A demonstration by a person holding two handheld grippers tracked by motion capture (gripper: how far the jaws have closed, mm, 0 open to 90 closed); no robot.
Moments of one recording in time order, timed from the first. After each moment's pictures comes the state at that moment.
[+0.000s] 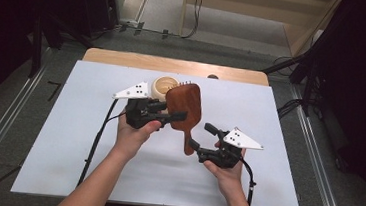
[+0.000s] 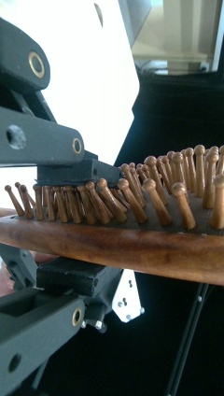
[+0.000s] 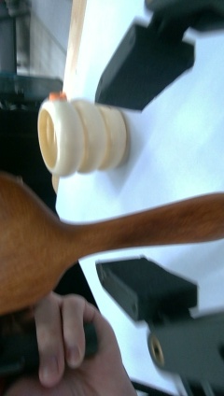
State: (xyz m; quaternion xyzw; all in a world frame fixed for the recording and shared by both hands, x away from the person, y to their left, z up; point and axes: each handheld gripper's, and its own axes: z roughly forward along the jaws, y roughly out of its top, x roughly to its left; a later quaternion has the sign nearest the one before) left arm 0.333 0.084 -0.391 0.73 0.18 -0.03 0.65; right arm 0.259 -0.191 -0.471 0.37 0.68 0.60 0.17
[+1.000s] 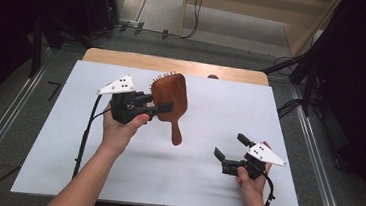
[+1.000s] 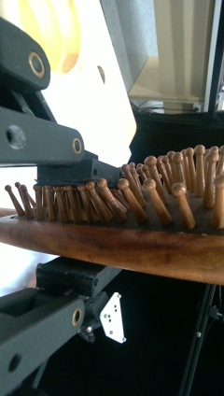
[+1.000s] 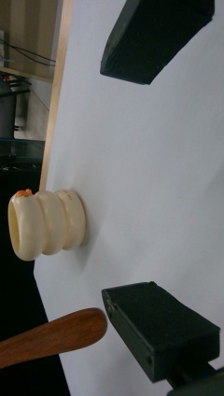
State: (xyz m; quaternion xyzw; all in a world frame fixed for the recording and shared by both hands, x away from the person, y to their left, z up) left arm 0.332 0.113 -0.375 0.73 0.22 0.03 0.64; right arm 0.236 -0.258 -0.502 0.42 0.68 0.54 0.25
